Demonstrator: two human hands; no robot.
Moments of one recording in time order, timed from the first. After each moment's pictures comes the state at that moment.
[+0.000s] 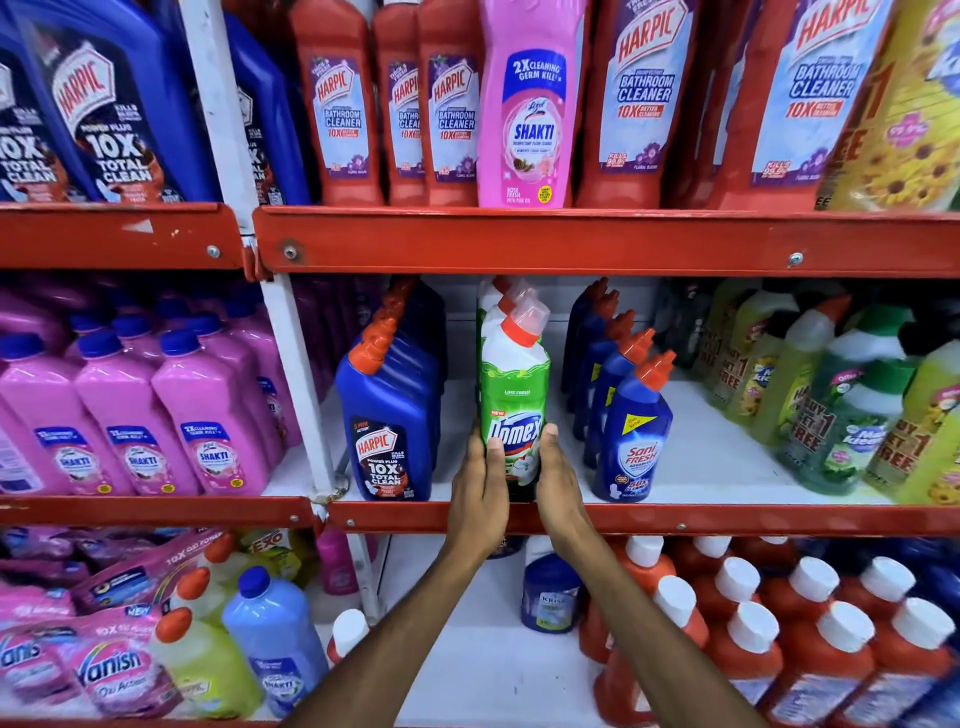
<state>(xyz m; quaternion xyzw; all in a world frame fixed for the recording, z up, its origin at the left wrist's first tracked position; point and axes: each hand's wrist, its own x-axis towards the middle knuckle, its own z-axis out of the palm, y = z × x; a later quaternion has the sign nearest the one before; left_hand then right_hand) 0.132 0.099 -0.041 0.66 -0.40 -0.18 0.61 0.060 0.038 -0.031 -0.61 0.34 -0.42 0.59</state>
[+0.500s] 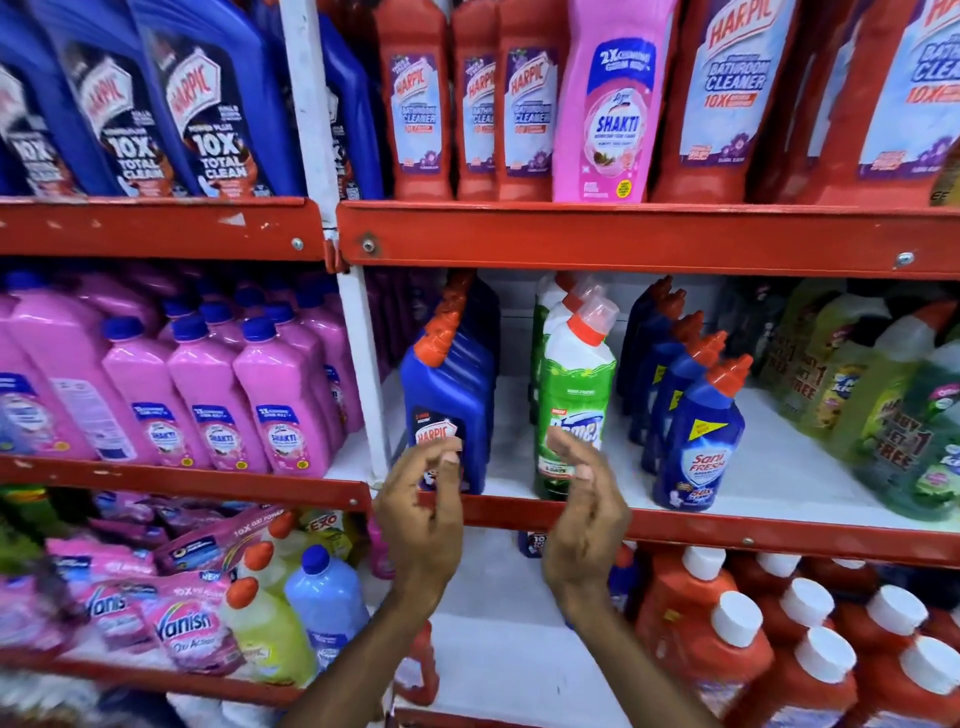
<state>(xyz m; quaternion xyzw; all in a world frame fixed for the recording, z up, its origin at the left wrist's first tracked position) 0.180 0.189 -0.029 0.62 -0.35 0.12 0.70 0.074 0.107 -0.034 -0.60 0.22 -0.66 0.39</state>
